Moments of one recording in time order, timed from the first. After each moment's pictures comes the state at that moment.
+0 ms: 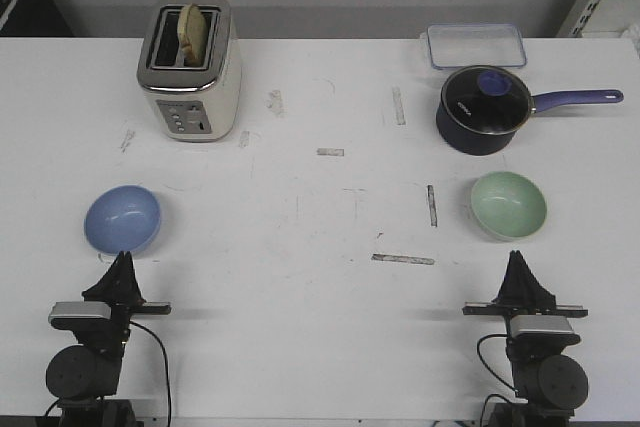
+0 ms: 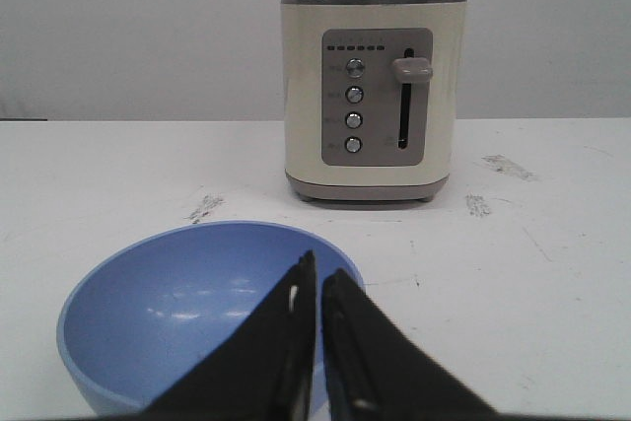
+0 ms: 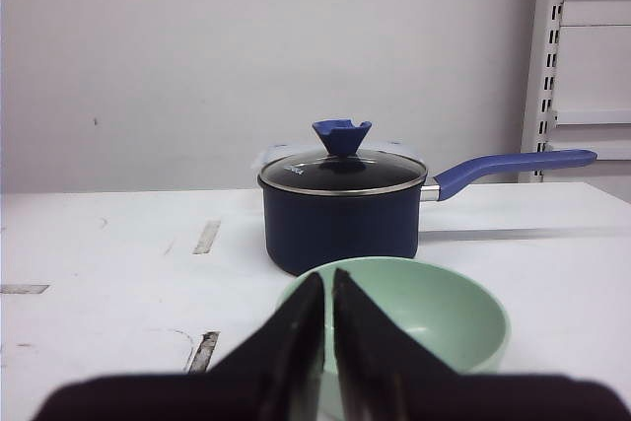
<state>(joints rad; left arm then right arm) 0.00 0.01 0.03 0.15 -0.02 0.01 -0.03 0.00 0.02 0.11 -0.03 0.04</state>
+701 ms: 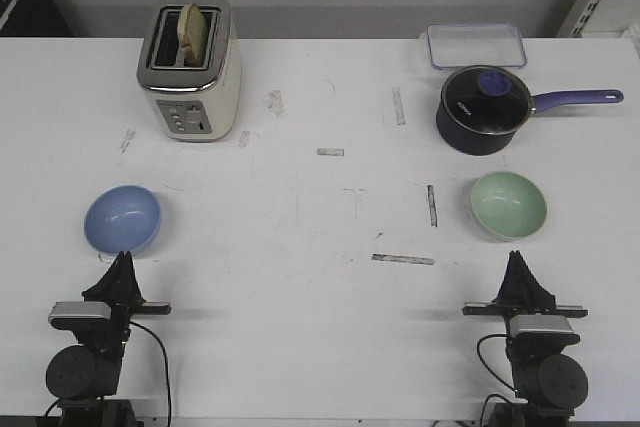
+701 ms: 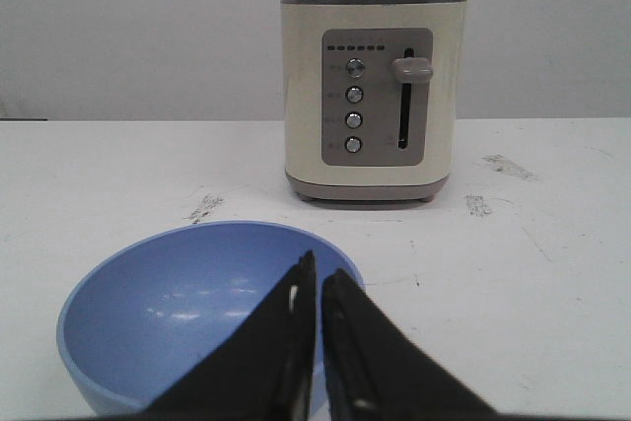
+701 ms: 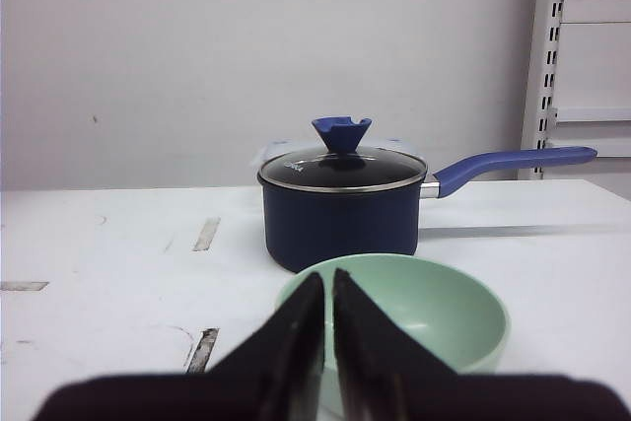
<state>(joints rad) 0.00 0.01 0.03 0.15 -0.02 0.01 -0.03 0.00 0.02 0.11 -0.03 0.04</state>
